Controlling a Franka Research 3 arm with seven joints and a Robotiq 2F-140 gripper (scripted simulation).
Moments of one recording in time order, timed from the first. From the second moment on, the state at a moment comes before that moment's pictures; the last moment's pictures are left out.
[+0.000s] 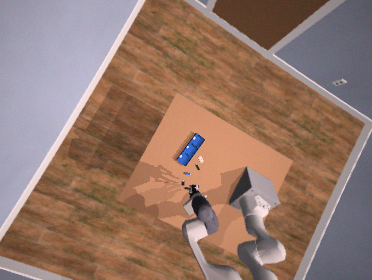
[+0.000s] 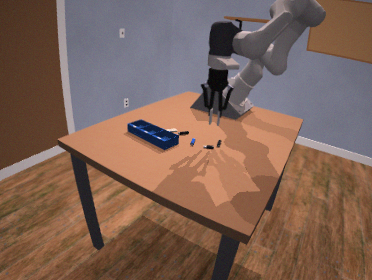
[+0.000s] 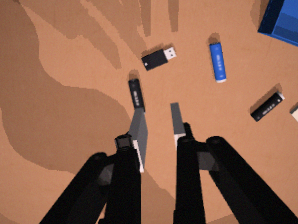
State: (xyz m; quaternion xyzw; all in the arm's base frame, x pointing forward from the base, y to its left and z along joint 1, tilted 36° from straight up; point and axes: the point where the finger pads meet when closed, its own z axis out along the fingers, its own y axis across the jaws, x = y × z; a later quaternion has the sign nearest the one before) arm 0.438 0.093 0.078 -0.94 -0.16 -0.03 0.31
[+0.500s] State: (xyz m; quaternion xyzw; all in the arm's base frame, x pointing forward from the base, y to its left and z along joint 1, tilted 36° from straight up) arm 0.424 0.126 0.083 -0.94 -0.16 -0.04 0.30
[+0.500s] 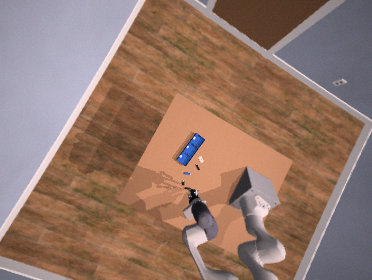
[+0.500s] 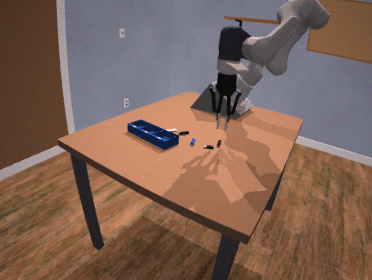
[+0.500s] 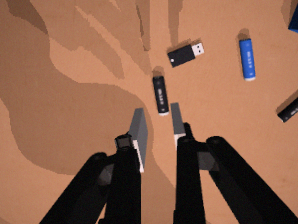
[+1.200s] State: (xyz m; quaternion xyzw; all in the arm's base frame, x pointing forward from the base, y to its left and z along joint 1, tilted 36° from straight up) arm 0.424 0.125 0.081 -0.94 -0.16 -0.04 0.30
